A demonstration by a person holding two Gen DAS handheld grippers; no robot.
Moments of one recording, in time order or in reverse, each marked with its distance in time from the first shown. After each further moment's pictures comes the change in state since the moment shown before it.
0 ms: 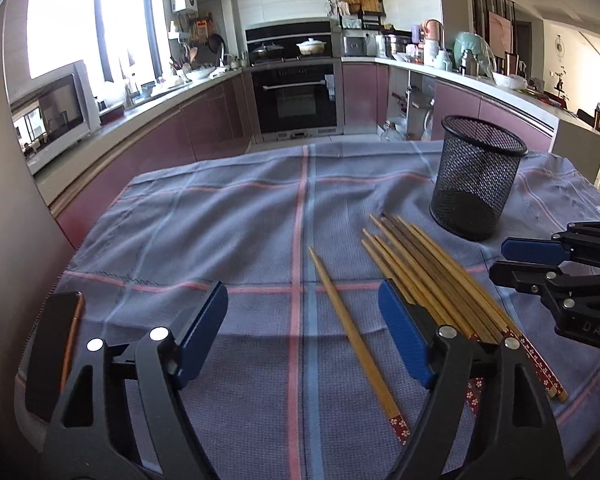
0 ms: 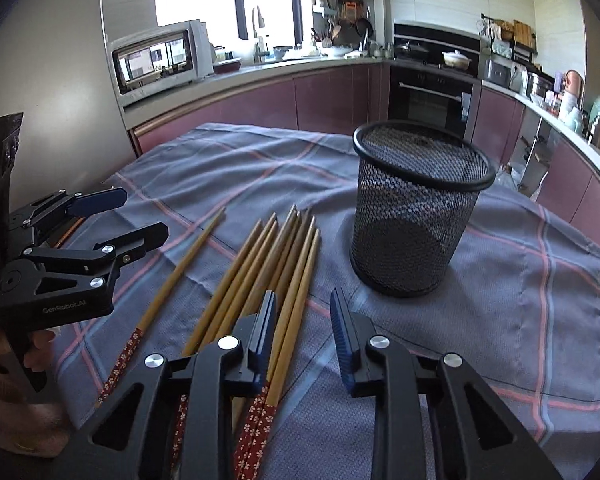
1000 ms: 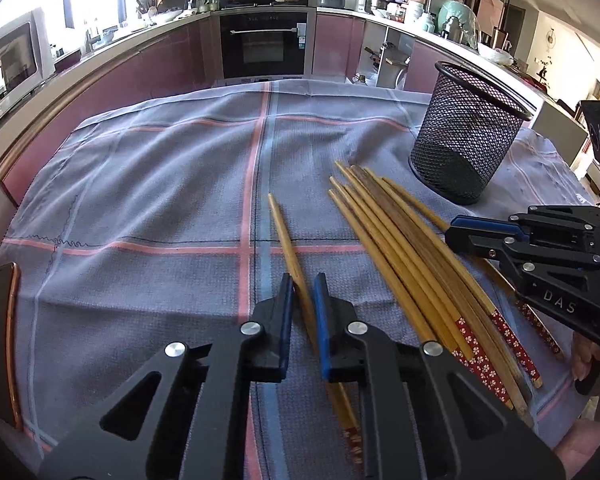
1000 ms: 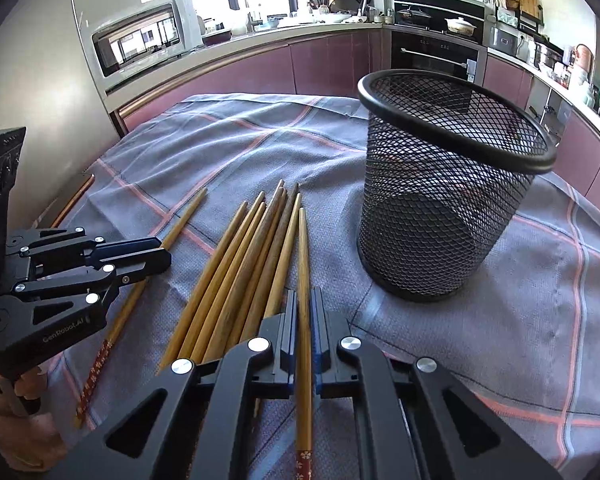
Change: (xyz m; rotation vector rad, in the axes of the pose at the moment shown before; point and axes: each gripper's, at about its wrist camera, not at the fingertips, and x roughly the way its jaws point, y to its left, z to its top) left arm 0.053 -0.002 0.000 -0.048 0.199 -0.161; right arm 0.030 -0.010 0.012 0.031 0.083 0.019
